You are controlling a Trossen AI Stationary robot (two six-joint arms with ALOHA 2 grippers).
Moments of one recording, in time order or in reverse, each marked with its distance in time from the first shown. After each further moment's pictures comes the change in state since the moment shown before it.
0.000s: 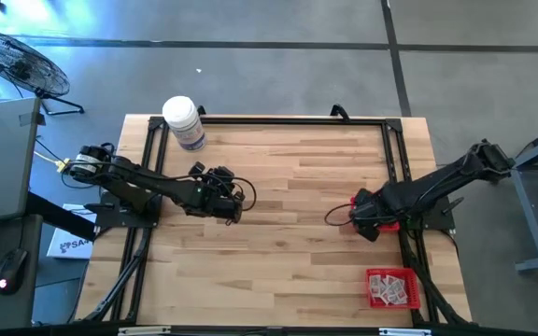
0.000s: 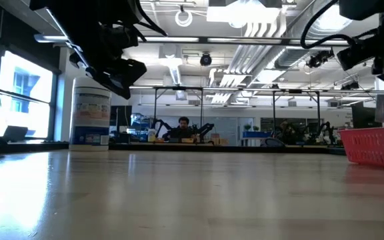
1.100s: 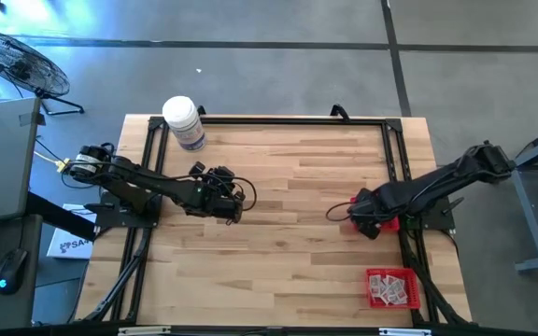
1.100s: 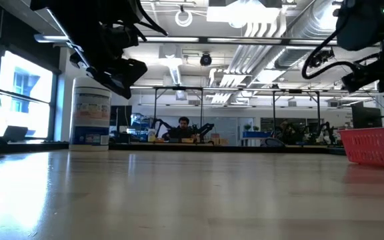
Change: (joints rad) left arm 0.000 0.000 0.000 0.009 -0.003 0.000; right arm -0.072 0.000 -0.132 0.096 -0.044 -0.033
